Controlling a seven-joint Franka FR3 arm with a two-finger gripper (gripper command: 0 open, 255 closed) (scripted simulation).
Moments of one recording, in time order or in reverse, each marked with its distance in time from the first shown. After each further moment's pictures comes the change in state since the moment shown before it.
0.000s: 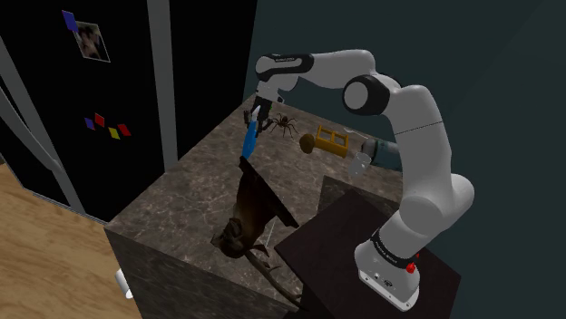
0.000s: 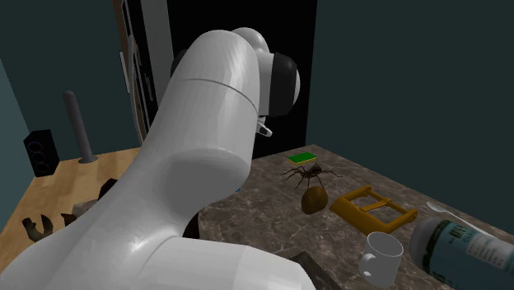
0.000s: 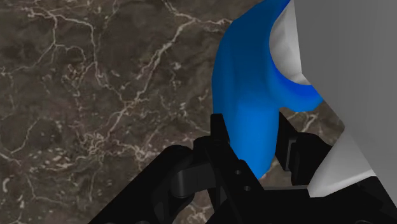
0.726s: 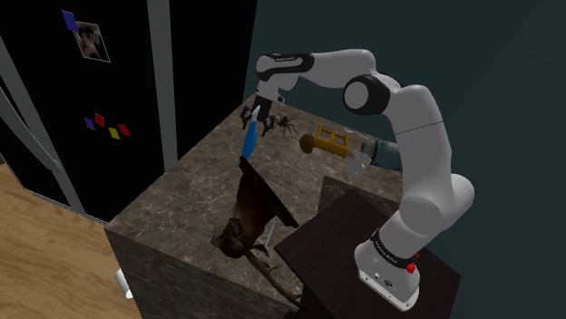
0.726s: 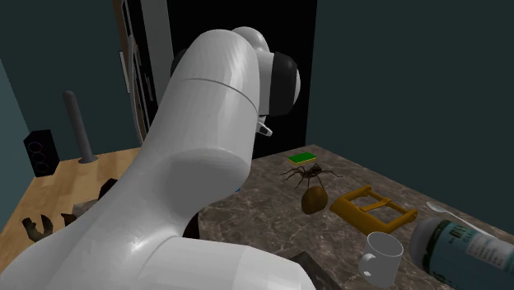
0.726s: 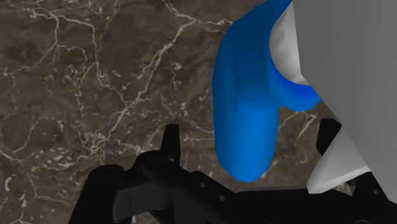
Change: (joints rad) arm -0.001 -0.003 0.000 0.000 0.000 -0.004 0.000
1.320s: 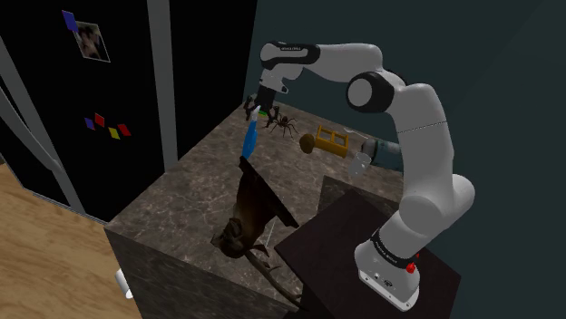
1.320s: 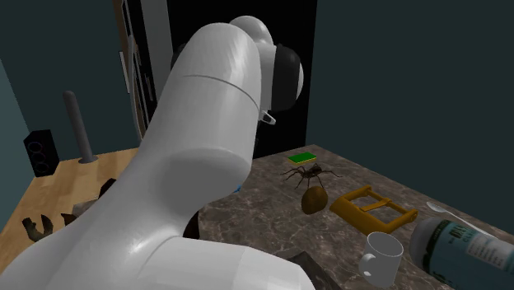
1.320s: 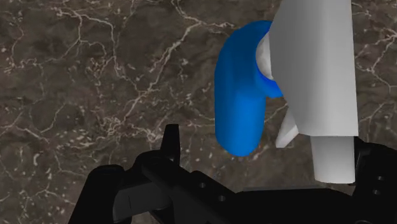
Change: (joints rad) arm -0.014 -0.032 -0.003 0.056 -0.017 -0.085 -0.012
